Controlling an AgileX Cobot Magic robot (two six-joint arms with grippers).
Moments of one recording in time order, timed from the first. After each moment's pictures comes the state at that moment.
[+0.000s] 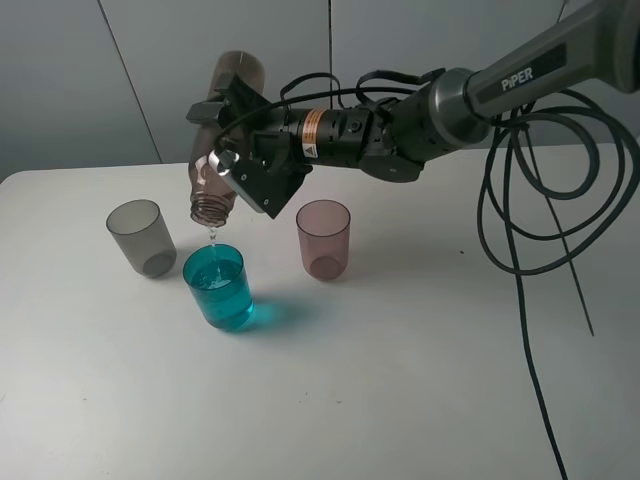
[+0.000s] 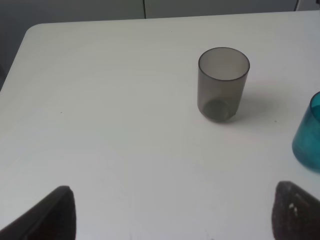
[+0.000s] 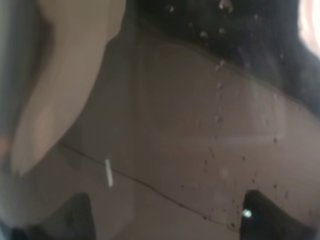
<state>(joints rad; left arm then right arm) -0.02 0.00 -0.51 0.02 1.08 -0.02 0.61 2.20 -1.35 -0.81 -0.73 -1.40</state>
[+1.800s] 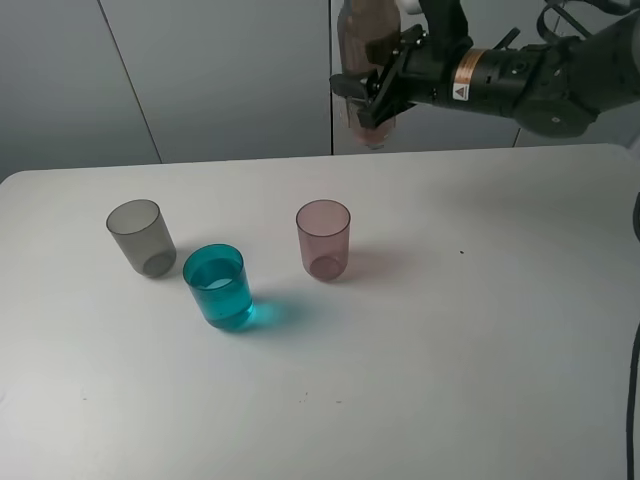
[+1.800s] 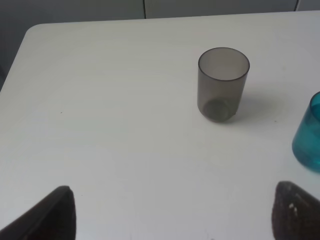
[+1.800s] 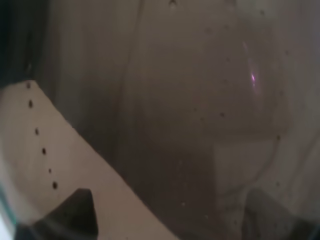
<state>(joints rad) -0.02 0.00 -0.51 0.02 1.08 -0.02 0.24 1.92 -1.06 -0.88 -0.74 0.40</state>
